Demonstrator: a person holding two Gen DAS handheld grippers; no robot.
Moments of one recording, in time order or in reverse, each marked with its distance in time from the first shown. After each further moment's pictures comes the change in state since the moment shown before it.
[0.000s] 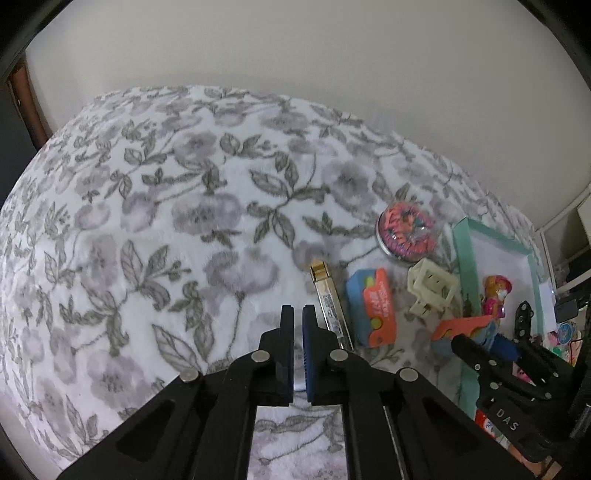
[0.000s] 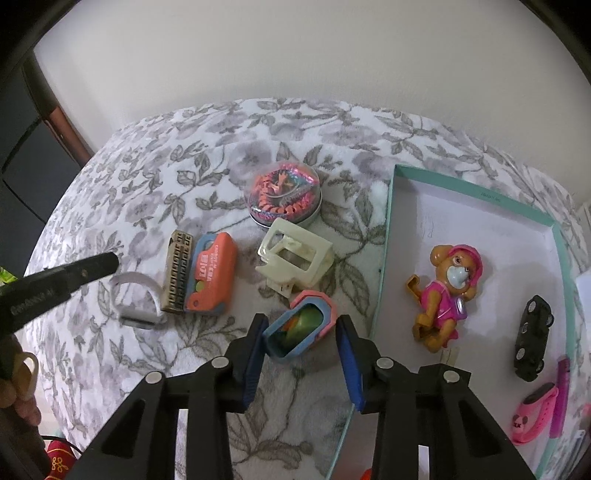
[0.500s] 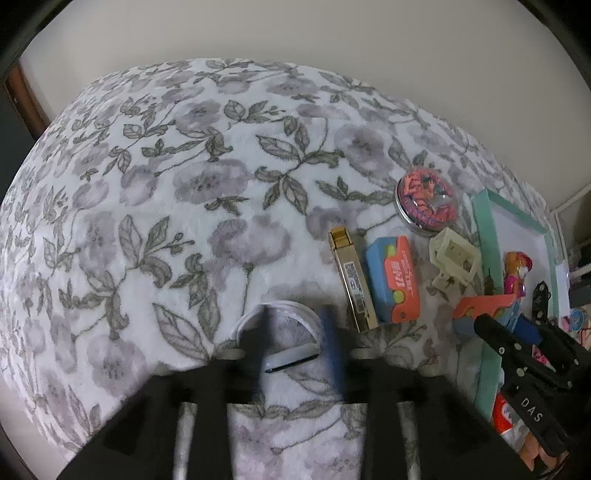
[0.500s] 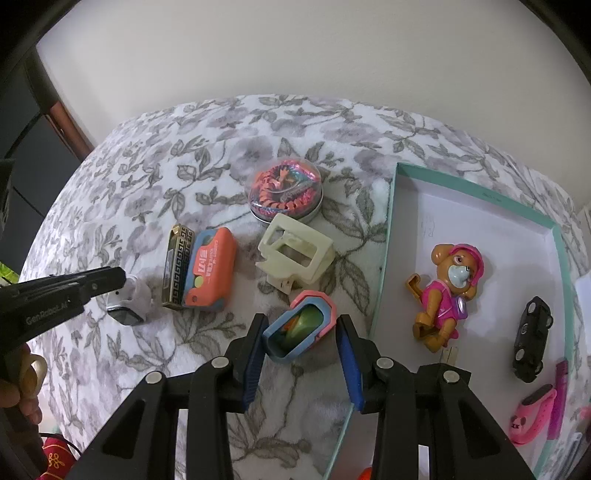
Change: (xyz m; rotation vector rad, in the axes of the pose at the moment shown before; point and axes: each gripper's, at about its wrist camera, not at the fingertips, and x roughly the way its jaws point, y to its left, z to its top) left arm 0.021 0.002 -0.007 0.015 0.116 0.048; right arm 0.002 0.001 -0.001 -0.019 0.014 -0.008
